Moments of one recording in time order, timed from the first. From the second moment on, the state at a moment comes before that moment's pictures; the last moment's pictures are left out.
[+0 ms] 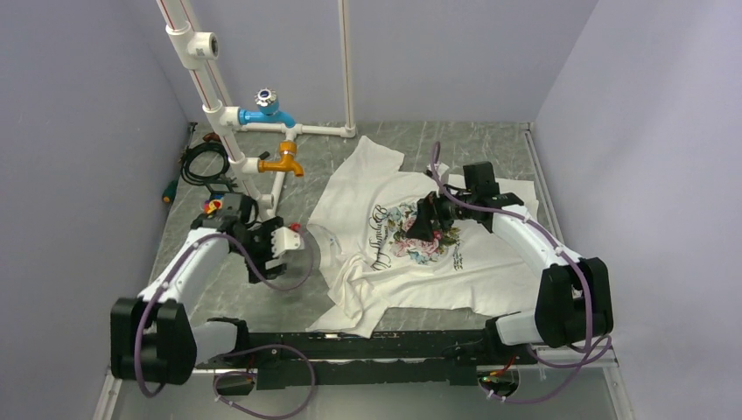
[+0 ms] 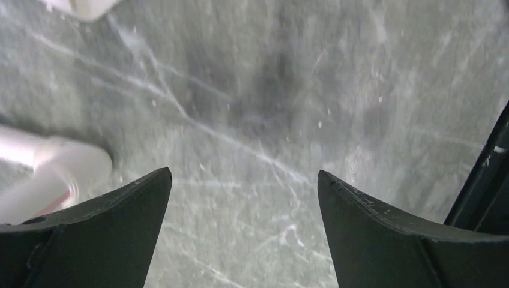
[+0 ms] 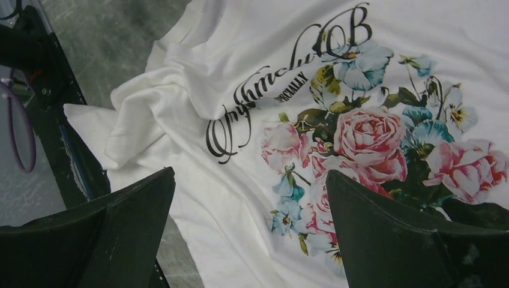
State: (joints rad) left arm -0.04 1.13 0.73 -0.89 0.50 1.34; right arm 0.24 1.36 0.90 -0.41 -0.80 -0.24
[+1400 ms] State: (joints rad) left arm -0.80 1.99 1.43 -0.86 -0.38 0.82; right arm -0.24 1.62 1.09 -0.74 -0.44 -0.50
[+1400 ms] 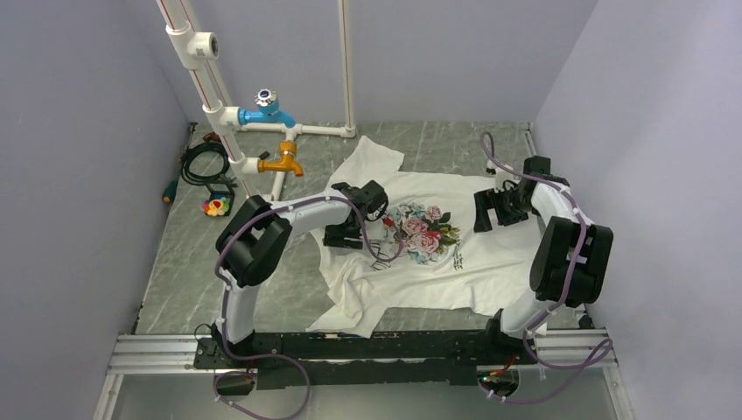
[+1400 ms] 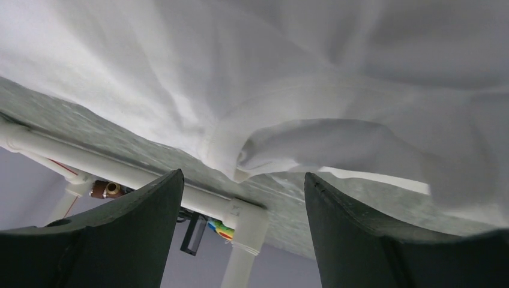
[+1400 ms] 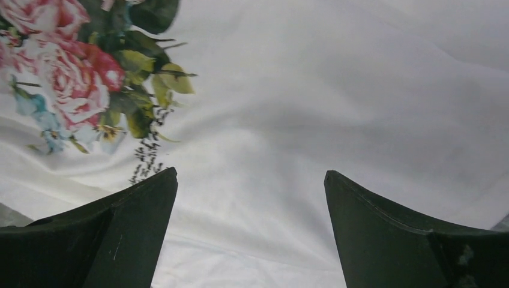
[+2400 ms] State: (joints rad) left arm -0.61 2.16 1.51 -0.74 -0.58 1.06; right arm -0.34 1.97 1.37 -0.76 -0.37 -0.61
